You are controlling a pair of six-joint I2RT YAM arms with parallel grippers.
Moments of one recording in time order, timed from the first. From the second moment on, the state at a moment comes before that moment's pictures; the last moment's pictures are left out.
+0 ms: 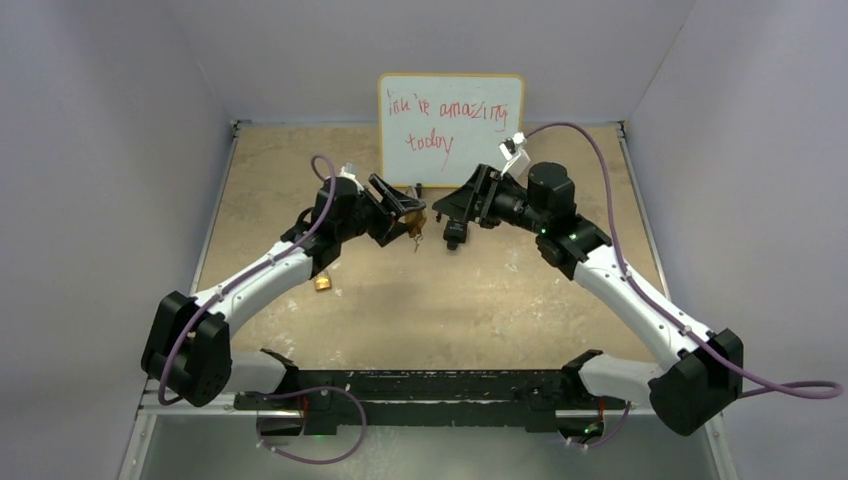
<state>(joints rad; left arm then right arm) -0.52 1.32 0.84 0.07 0.21 -1.29 0.51 1.19 1.00 -0.06 -0.47 0.87</state>
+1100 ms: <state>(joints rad) -0.49 1.39 0.88 -0.01 0.34 -1.51 0.67 1.51 1.17 -0.24 -0.23 0.64</state>
